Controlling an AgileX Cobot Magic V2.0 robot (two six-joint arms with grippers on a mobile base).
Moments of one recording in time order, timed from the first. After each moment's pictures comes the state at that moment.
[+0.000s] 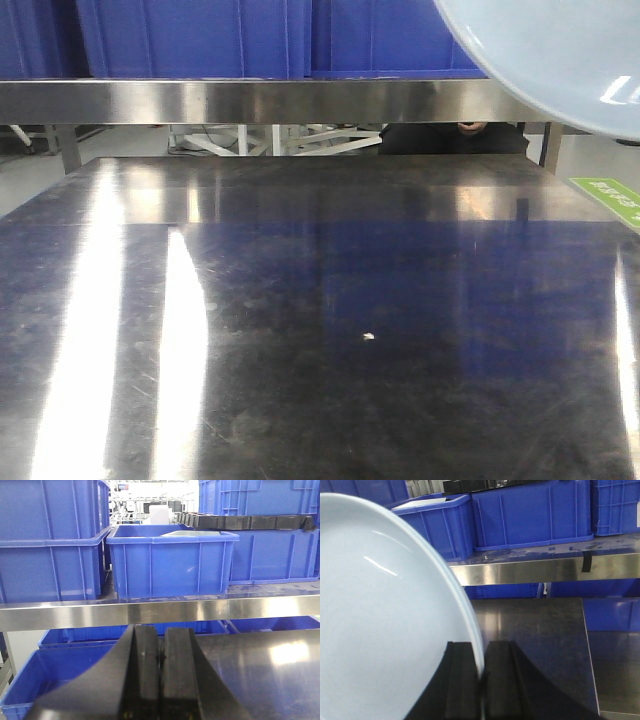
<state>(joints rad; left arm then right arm) -0.17 0.42 -0.41 -0.23 0.00 0.26 0.22 0.42 -0.37 0.16 0.05 0.06</state>
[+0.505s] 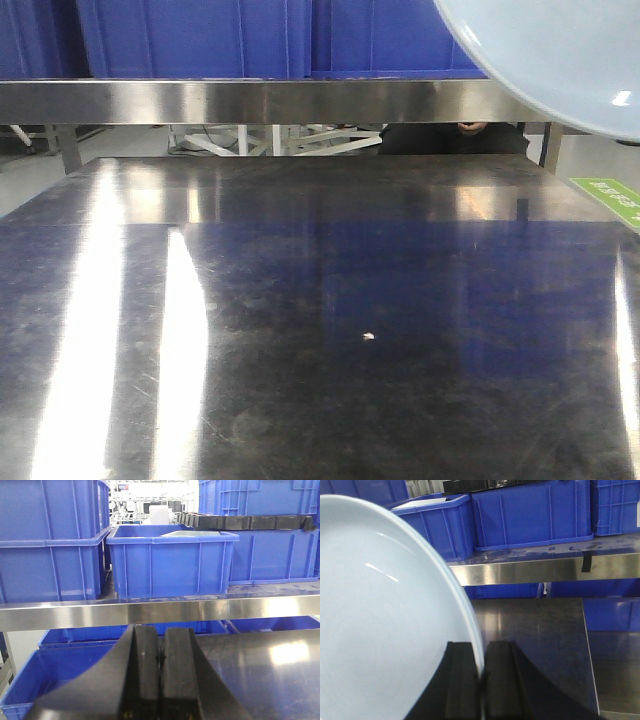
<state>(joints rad) -0.17 0.42 -0.41 -0.23 0.00 0.26 0.22 0.42 -0.37 0.16 0.05 0.06</state>
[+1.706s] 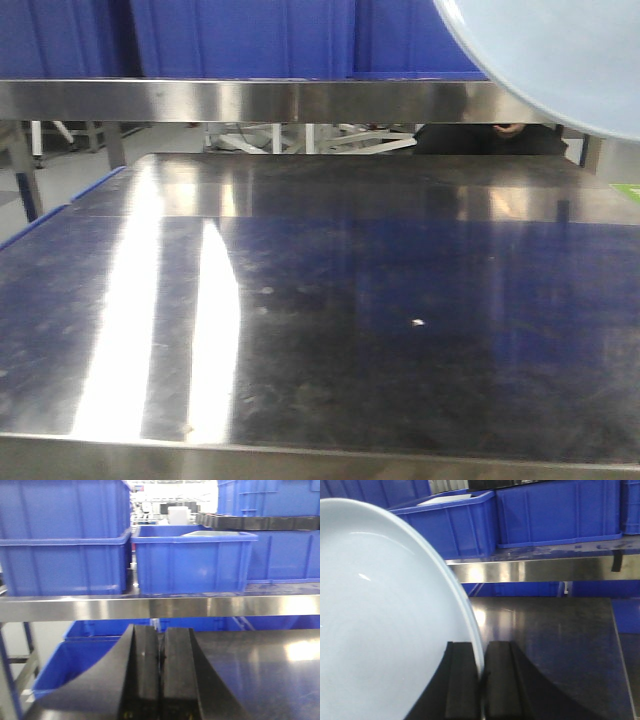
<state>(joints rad) -0.17 0.42 -0.41 -0.23 0.00 0.26 0.22 0.42 -0.37 0.16 0.06 0.06</state>
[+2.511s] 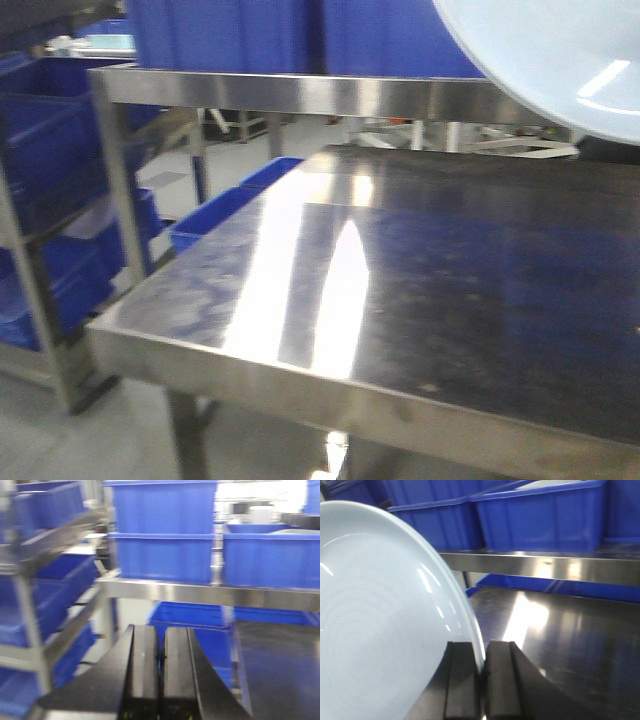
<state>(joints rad) -0.17 0.42 -0.41 -0.23 0.00 0.26 0.22 0.42 -0.37 0.16 0.06 0.06</state>
